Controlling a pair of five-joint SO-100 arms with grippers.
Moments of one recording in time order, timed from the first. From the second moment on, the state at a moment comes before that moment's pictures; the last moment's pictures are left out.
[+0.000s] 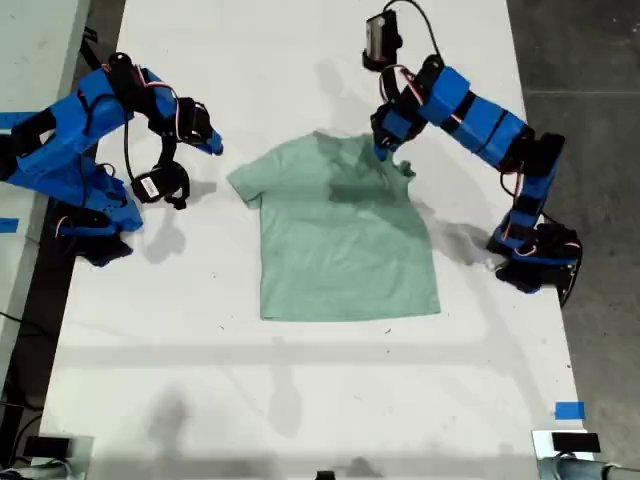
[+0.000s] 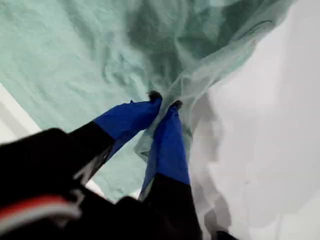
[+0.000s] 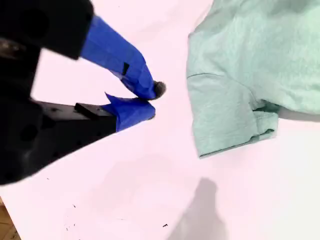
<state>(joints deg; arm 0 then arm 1) -42.7 117.2 107.7 83.8 31.6 33.8 70.5 54.1 91.0 -56.9</state>
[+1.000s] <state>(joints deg) -42.7 117.2 107.6 88.6 31.3 23.4 70.3 49.9 93.8 -46.1</state>
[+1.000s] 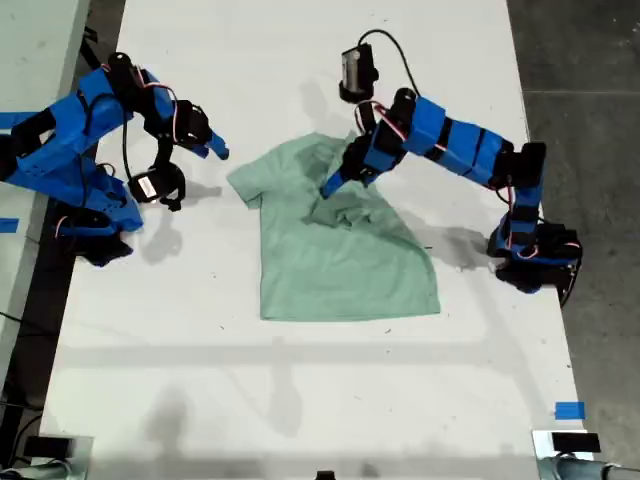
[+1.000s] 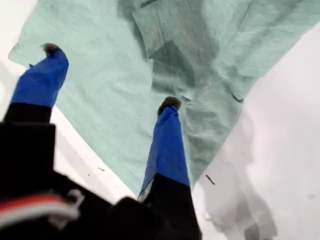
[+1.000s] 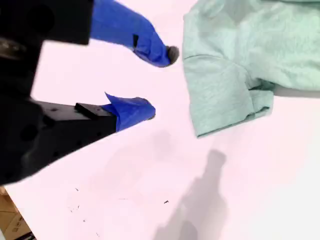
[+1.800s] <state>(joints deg) -49.1 82.1 117.0 60.3 34.7 19.9 92.3 69.3 94.0 -41.9</state>
